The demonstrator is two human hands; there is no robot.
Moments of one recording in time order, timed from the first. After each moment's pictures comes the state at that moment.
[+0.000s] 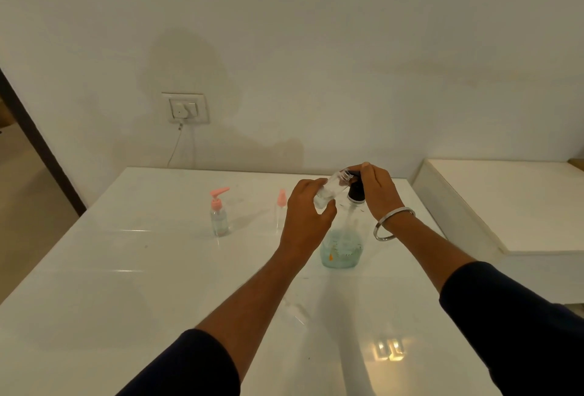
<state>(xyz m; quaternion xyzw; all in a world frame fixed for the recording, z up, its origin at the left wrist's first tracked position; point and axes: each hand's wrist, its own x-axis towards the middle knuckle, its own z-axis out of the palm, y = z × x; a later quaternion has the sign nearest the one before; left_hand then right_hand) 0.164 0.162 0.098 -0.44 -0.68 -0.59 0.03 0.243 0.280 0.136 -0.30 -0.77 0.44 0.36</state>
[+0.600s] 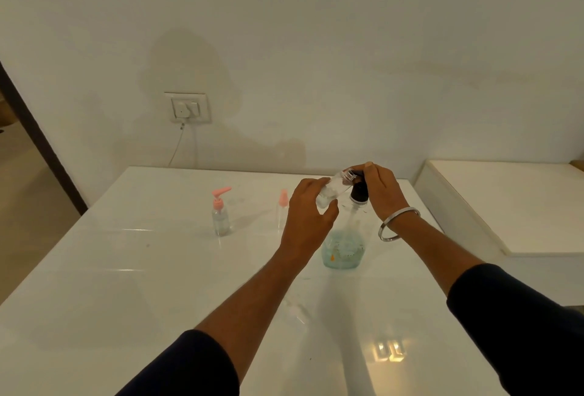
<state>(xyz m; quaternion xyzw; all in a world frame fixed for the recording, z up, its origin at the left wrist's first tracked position) 0.163 0.162 0.098 -0.44 -0.67 -0.59 0.03 0.244 0.281 0.136 -0.29 -0.77 0.44 0.36</state>
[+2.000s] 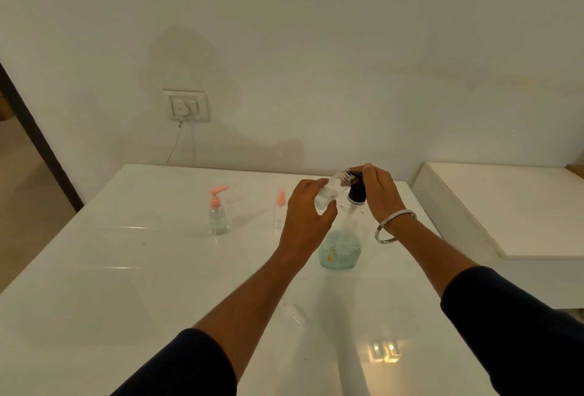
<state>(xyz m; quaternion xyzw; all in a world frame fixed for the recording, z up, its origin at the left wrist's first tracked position) 0.162 0.165 0.092 -0.43 -0.69 -0.59 0.01 0.245 0.279 0.136 -0.30 -0.77 0.43 0.36</state>
